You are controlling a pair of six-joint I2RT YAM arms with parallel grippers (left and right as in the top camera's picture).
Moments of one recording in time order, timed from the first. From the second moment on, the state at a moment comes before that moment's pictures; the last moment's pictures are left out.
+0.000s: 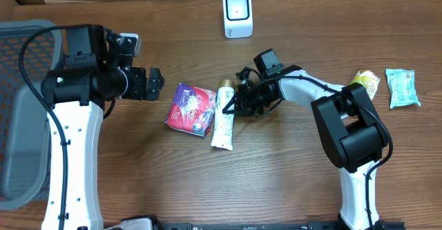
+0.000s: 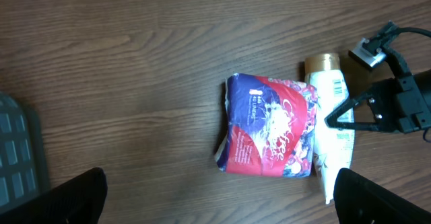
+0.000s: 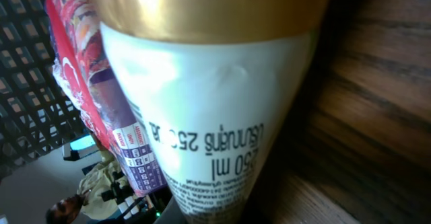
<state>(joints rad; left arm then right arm) 0.10 1.44 1.50 -1.13 0.20 0.16 0.43 2.21 1.39 -0.48 -0.93 0.48</state>
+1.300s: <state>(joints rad) 0.10 1.44 1.50 -1.13 0.20 0.16 0.36 2.07 1.37 -0.75 -0.63 0.18</state>
